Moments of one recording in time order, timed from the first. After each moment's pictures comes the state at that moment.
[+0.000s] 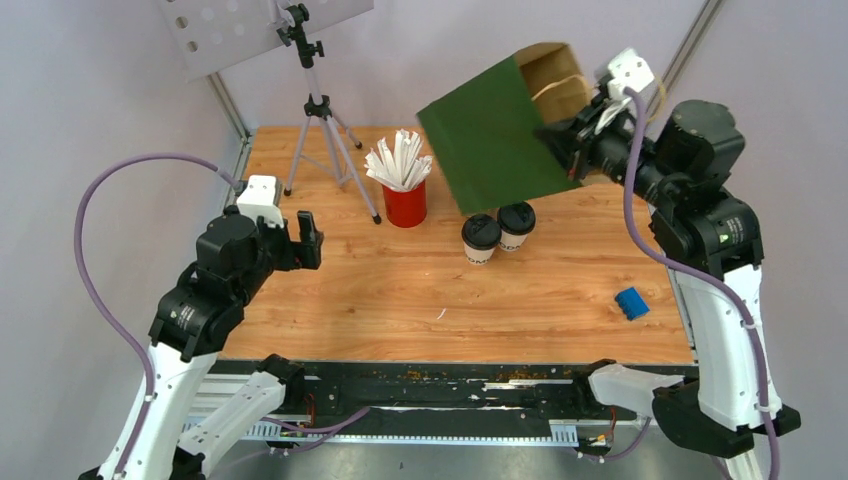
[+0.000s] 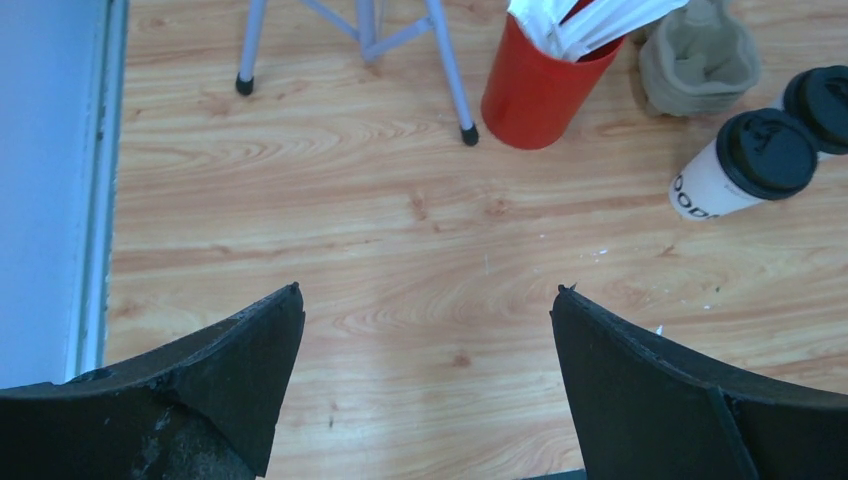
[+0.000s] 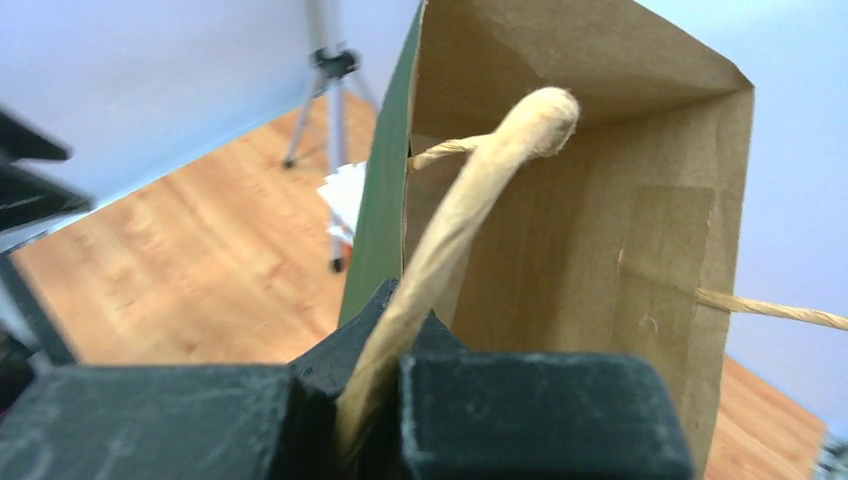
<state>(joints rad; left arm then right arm) -0.42 0.71 1.17 -0.86 -0.21 -0.18 0.32 1.19 1.91 -0.74 -0.37 -0.11</state>
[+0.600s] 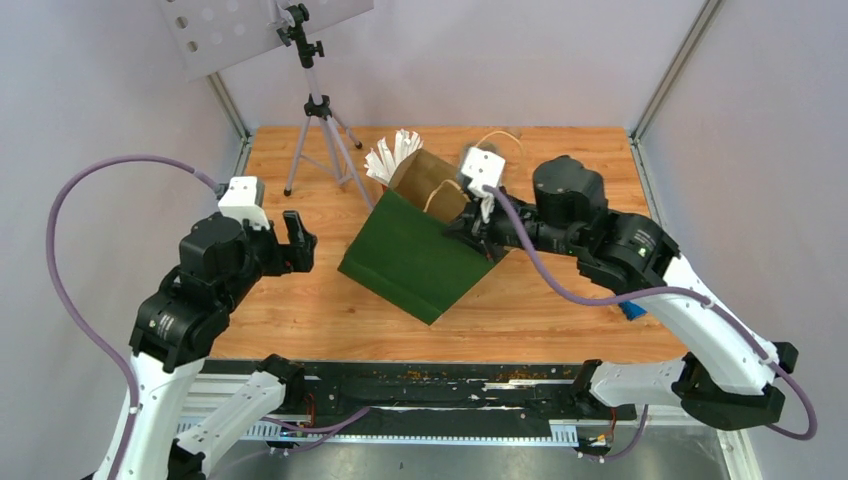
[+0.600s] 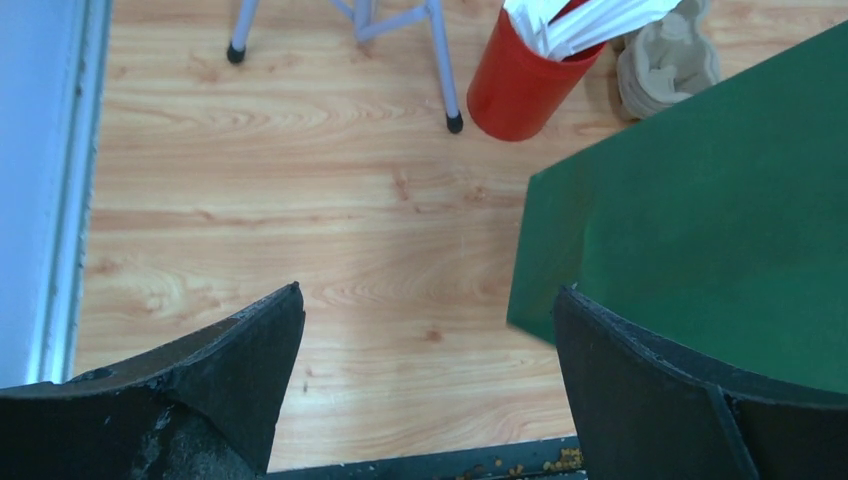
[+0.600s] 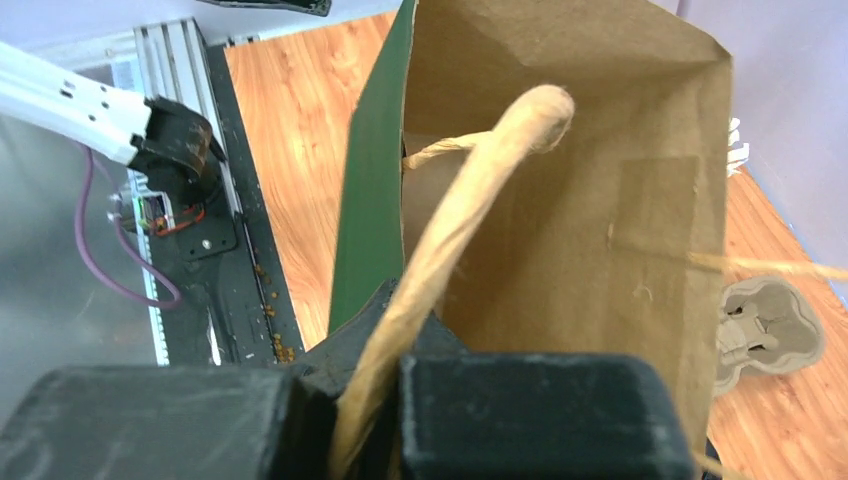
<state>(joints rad) -0.42 0.72 1.32 -1.02 -0.22 -0.27 0.94 1.18 1.68 -0.79 -0.21 -0.14</state>
